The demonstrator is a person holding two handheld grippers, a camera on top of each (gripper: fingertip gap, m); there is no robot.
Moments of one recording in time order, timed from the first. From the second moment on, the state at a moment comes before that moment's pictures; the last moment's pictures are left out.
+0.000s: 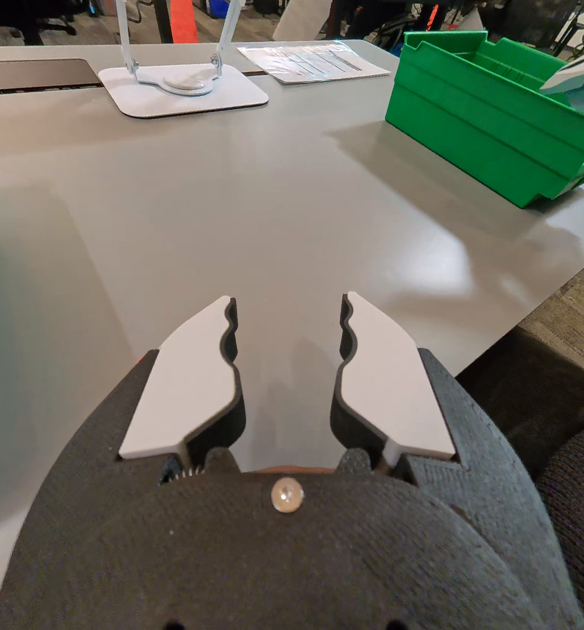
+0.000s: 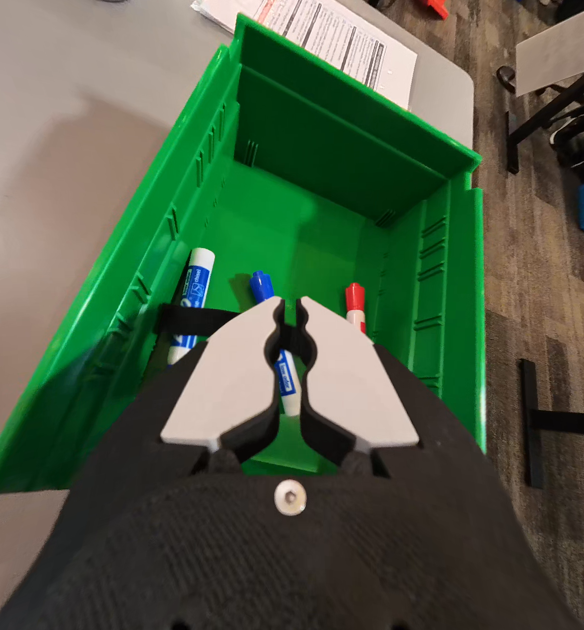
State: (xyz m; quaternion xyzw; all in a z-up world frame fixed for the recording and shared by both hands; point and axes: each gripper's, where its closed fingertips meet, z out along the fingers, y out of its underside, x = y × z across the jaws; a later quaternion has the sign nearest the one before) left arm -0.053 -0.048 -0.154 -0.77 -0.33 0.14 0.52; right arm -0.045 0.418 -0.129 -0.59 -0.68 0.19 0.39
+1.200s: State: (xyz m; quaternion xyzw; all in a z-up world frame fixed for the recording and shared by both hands) left arm -0.080 -0.126 -0.100 -0.69 -0.40 0.30 0.53; right arm -0.051 0.321 -0.042 -0.51 -0.66 0.44 0.34
